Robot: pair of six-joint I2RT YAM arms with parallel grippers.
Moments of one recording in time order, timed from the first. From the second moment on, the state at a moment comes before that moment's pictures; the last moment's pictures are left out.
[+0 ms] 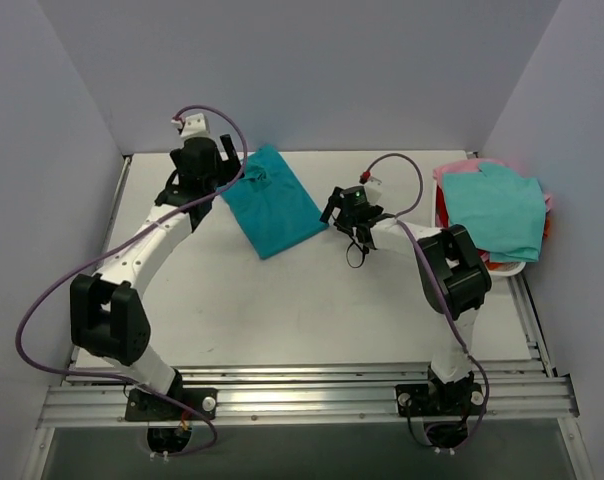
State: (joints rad) left arm -0.32 1.66 1.44 -0.15 -0.36 -0.37; right arm 0.43 1.97 1.18 0.07 0.26 0.73
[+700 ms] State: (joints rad) left arm -0.56 1.70 0.86 0.11 -0.29 -0.99; right arm 0.48 2.07 1.27 0.12 0.16 0.74
